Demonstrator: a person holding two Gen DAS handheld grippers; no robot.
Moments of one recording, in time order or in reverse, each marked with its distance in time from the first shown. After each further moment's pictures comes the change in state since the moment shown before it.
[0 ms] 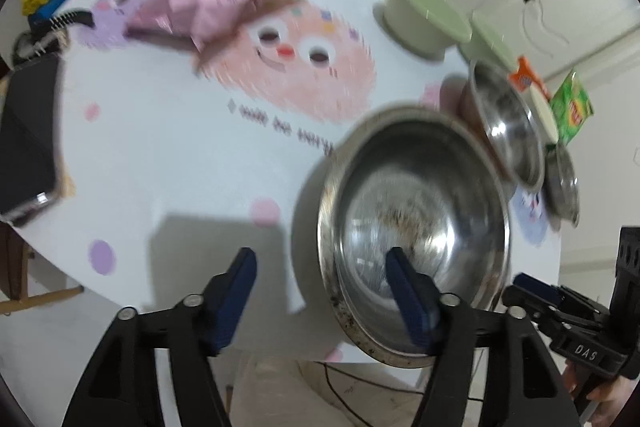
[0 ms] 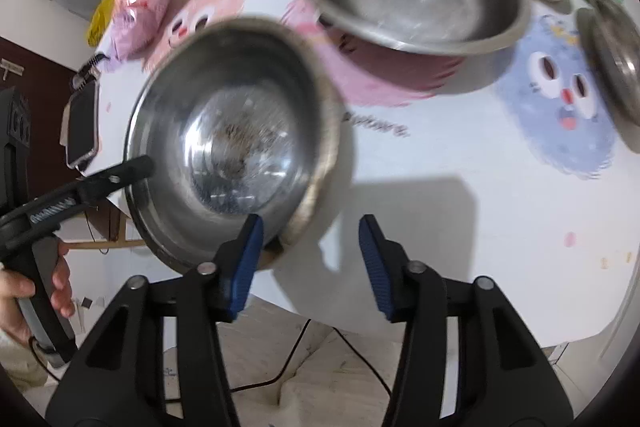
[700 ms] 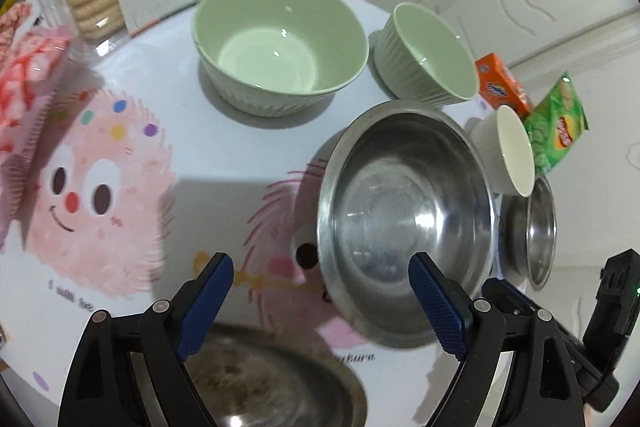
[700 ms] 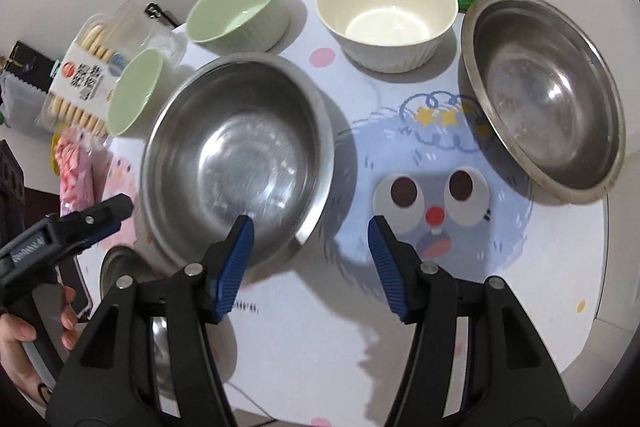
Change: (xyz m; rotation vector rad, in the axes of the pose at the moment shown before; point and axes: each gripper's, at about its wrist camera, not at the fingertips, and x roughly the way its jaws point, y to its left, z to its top) left arm 0.092 -0.150 0.130 0.068 0.136 -0.070; right arm -0.032 -0.125 0.097 0.331 -0.155 -0.058
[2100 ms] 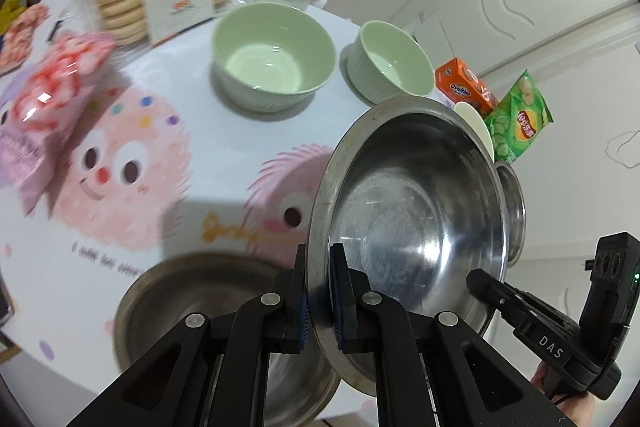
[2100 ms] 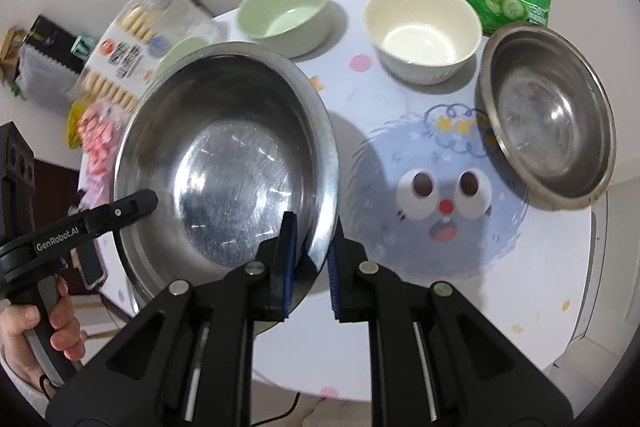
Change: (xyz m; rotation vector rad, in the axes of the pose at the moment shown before) left arm -0.059 -0.002 -0.032 0.016 -0.047 -0.045; right arm -0.042 0.026 -0.009 -0.112 0.047 0.052
